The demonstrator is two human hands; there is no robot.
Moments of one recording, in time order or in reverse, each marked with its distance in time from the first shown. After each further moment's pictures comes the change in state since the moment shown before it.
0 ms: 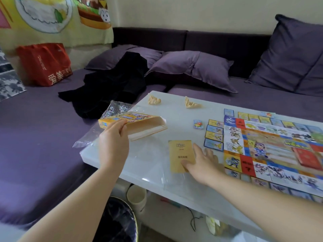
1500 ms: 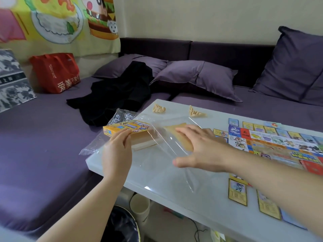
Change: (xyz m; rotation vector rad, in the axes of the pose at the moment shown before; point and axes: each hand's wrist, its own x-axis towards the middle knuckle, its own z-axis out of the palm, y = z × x) left_hand -0.002 -0.007 -0.002 -0.059 0.038 0.003; right_hand -0.028 -0.043 -0.088 -0.092 -0.018 -0.491
